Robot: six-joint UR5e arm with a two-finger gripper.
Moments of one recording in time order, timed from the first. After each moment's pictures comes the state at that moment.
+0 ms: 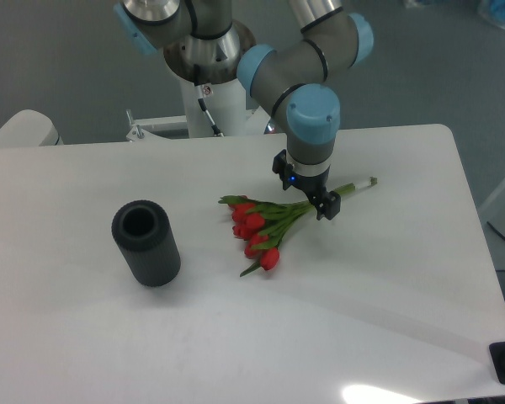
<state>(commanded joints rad) 2.61 -1.85 -2.01 -0.86 1.64 1.43</state>
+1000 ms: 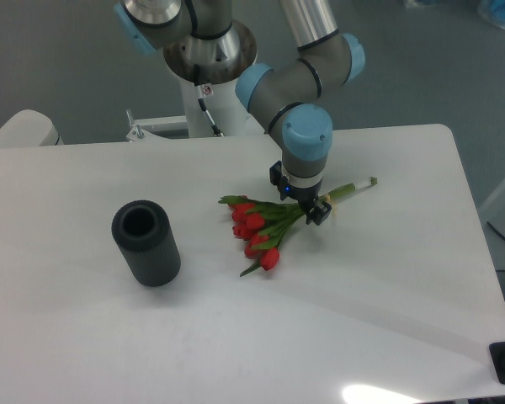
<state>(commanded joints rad) 2.61 -1.87 -2.02 -0.85 1.64 1.44</state>
